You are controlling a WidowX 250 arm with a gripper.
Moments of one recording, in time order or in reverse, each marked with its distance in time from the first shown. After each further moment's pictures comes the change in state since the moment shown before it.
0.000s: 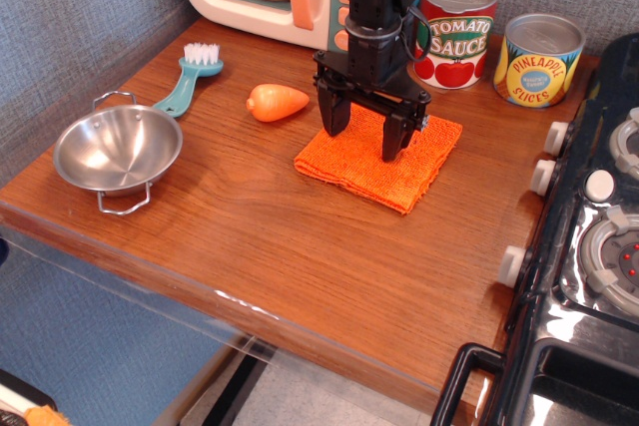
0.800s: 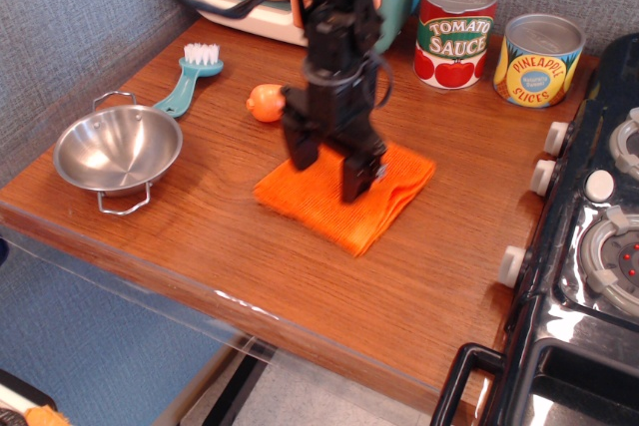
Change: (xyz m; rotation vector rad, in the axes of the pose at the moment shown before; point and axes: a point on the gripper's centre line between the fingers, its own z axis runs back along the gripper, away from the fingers) arm -0.073 0.005 -0.003 -0.005 0.069 -0.120
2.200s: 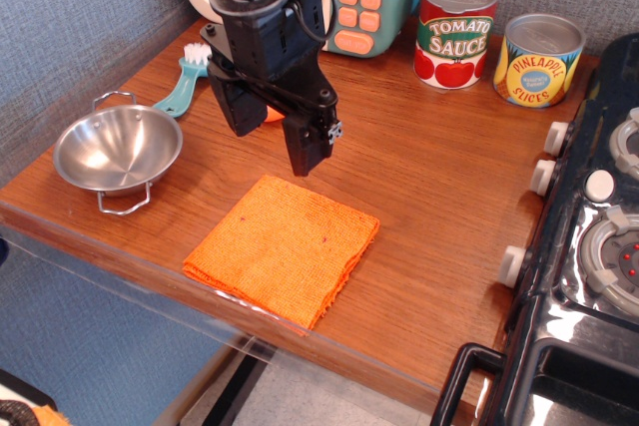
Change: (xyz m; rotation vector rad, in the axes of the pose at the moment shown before) arm -0.043 -0.014 0.101 0.000 -0.203 0.004
